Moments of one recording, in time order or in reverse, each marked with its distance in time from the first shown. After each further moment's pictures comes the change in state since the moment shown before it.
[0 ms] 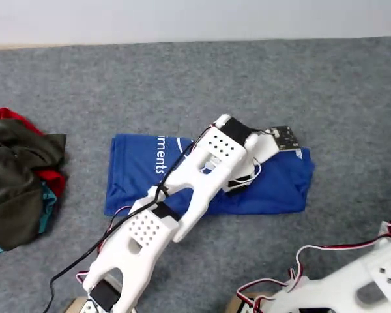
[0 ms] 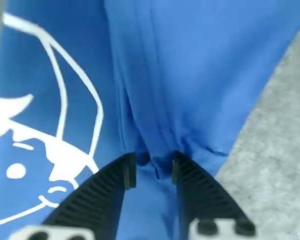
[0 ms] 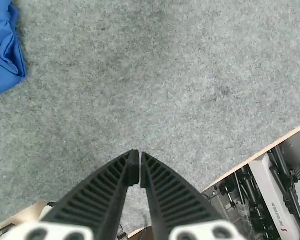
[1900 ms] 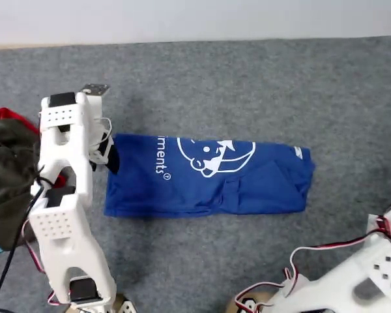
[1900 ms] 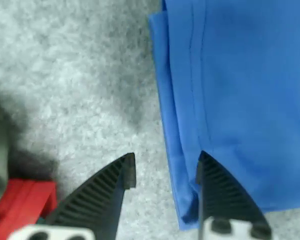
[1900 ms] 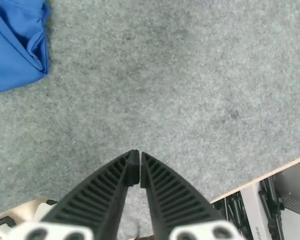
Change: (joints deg) left arm -48.4 -15.9 27.8 -4.4 12.9; right arm -6.8 0.0 0.0 0.1 2.1
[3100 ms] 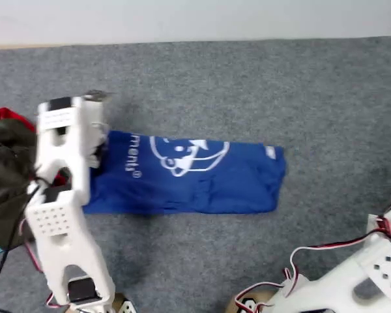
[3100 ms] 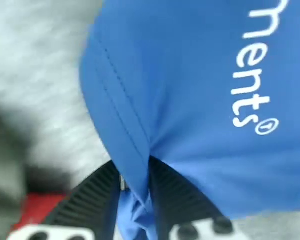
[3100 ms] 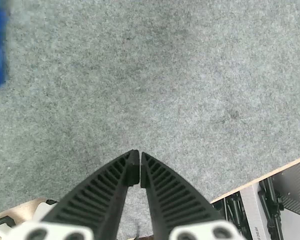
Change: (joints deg) left arm -5.3 1.9 -0.7 -0.9 -7.7; right arm 0.0 0.0 0.0 0.0 0.2
